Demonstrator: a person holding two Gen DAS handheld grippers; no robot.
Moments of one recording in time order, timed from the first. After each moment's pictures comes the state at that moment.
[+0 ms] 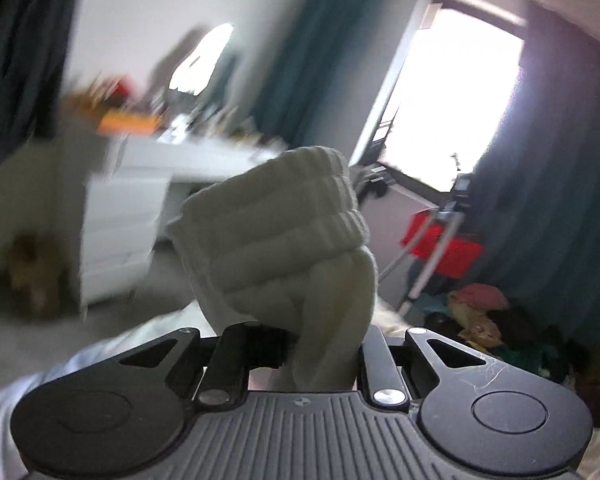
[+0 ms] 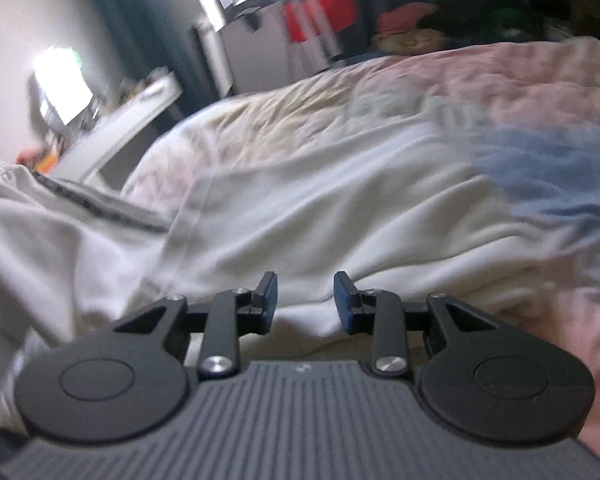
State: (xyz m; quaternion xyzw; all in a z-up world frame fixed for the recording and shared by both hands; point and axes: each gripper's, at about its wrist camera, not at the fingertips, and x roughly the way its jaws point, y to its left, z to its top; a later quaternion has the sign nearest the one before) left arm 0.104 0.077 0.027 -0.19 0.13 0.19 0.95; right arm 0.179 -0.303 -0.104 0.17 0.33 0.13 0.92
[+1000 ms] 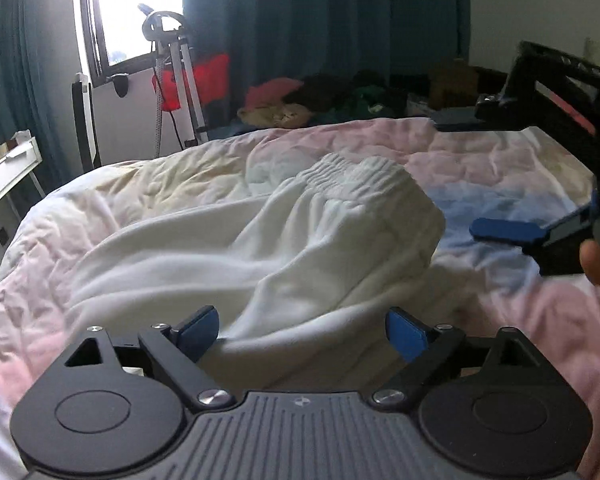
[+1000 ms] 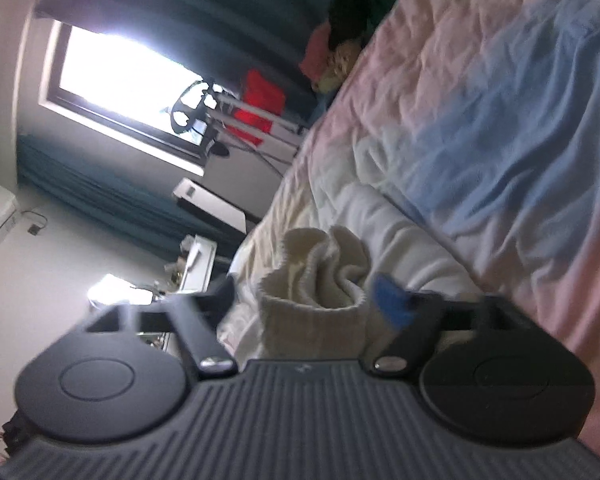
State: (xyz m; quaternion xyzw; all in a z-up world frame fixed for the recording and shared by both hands) left arm 0.190 -0.167 -0.105 0.09 0.31 -0.11 0.94; right arm 0.177 -0.428 -0.115 0.50 0.25 0.12 0.82
